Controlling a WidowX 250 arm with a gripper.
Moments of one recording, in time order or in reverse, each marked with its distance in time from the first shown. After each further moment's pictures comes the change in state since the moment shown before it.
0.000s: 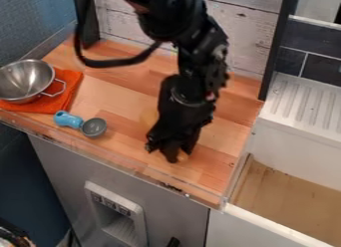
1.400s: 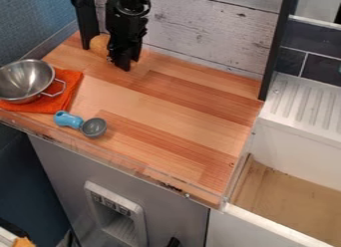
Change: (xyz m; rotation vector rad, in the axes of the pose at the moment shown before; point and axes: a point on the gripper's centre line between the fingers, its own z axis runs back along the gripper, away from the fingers) arm 0.200 -0.039 -0.023 0.017 -0.102 0.422
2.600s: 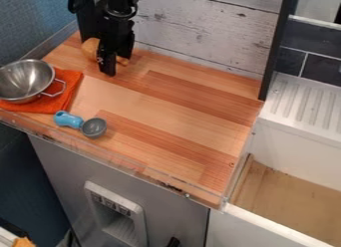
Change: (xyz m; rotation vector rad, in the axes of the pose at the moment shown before) arm 0.019 -0.005 -0.019 0.041 0.005 0.072
